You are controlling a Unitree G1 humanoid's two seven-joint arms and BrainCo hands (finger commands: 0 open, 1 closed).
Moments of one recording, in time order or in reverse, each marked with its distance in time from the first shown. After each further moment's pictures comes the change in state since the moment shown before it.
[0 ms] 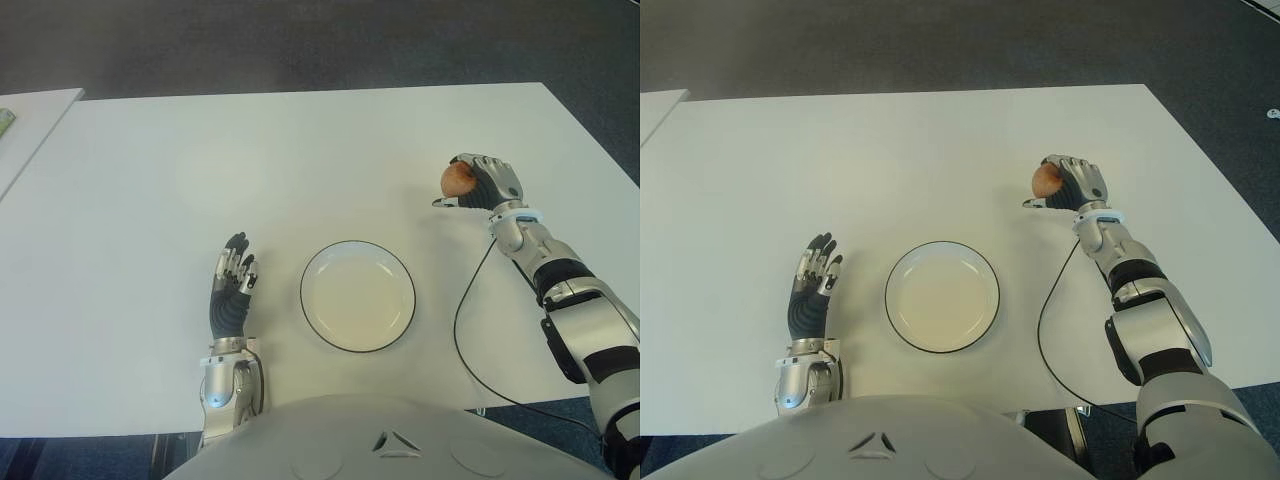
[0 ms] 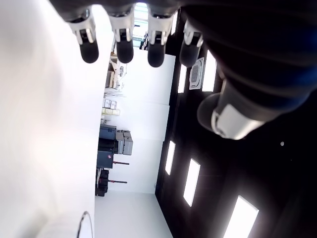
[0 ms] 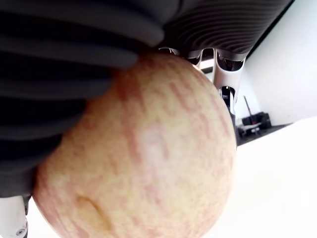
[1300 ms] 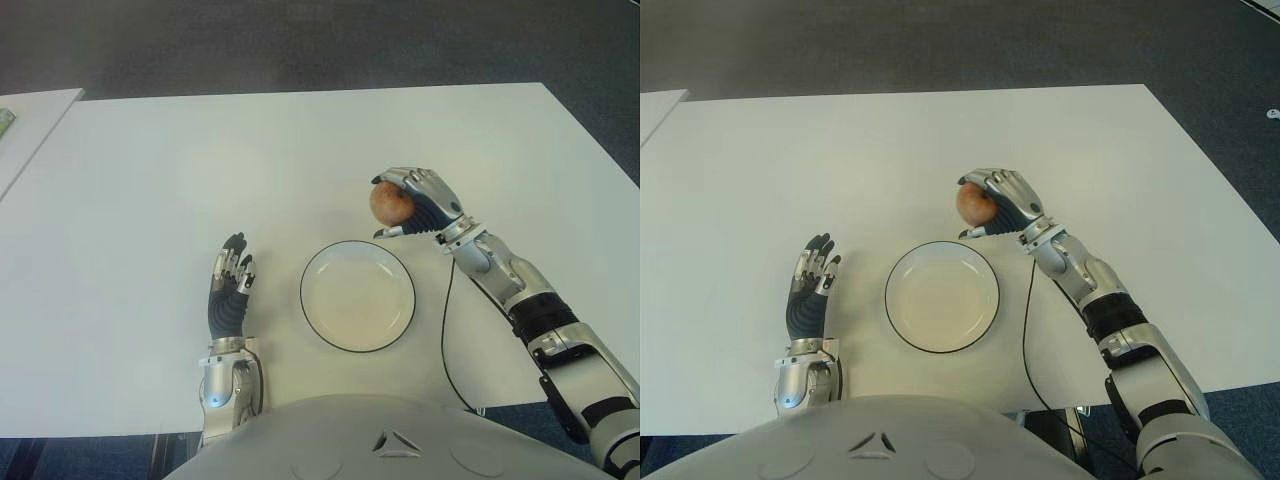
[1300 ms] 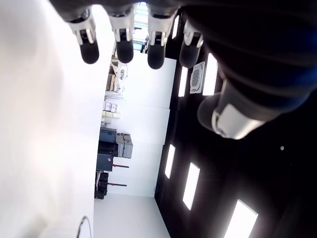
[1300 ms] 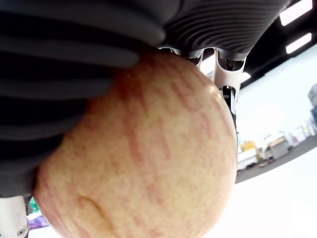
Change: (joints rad) left arm 0.000 -0.001 0.001 0.000 -0.009 0.005 0.006; right arm 0.304 0.045 -0.009 -0.754 -0.030 -0.111 0.202
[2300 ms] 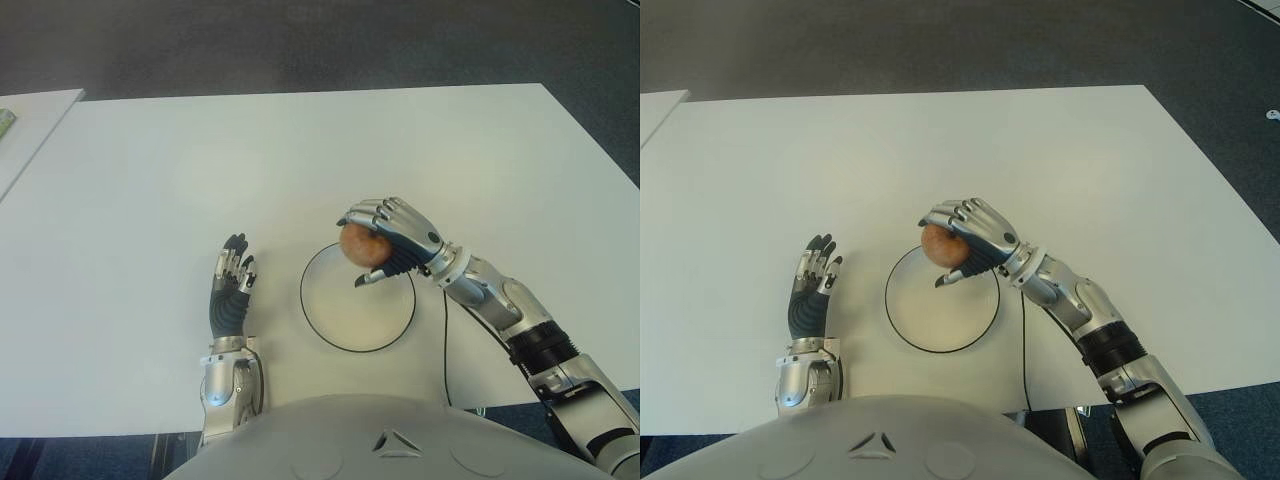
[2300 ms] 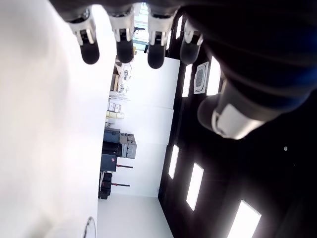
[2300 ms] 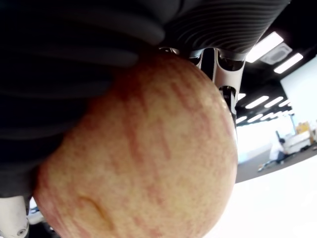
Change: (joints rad) left arm -0.003 0.000 0.002 0.000 0.003 0.024 0.006; right arm 0.182 -0.013 0.007 -0.300 -0.052 -0.110 0.109
